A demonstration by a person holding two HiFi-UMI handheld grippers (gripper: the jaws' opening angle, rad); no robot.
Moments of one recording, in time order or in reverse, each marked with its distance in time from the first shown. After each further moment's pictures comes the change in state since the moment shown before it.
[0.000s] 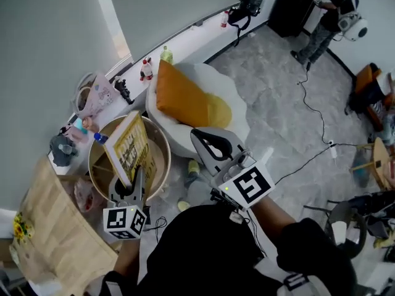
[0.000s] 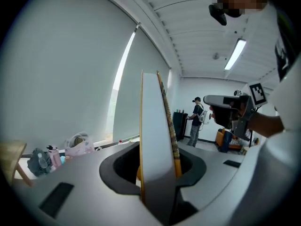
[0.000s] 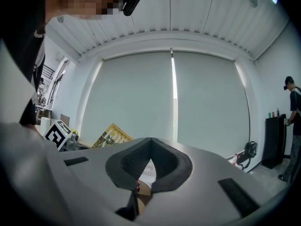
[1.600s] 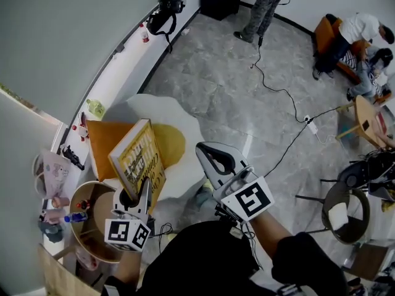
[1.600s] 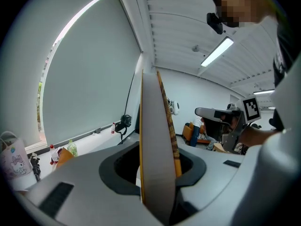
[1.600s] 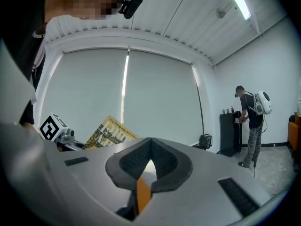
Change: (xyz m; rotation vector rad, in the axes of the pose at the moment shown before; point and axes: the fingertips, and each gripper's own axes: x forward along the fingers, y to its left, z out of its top) left arm 0.312 -0.285 0.055 0.066 0.103 -0.438; right arm -0.150 -0.367 -0.053 0.111 0.035 -0.438
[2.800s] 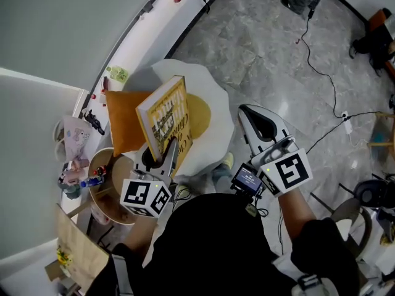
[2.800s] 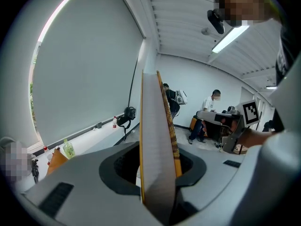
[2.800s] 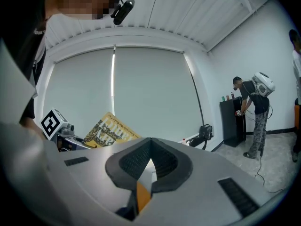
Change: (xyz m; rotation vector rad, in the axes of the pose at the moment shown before) left arm 0.159 -0.026 0.032 -0.002 0.126 0.085; right arm 0.045 -0.176 -0.044 0.126 0.116 0.079
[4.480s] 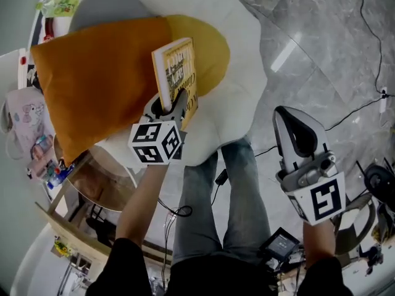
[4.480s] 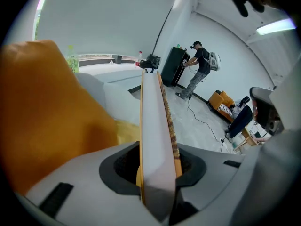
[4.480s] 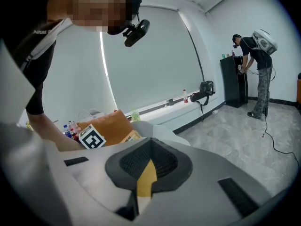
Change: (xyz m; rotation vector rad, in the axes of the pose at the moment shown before) left arm 0.235 0.214 -0.430 -0.251 0.449 0.065; right arm 0.125 -0.024 -0.381 0.121 0.363 0.005
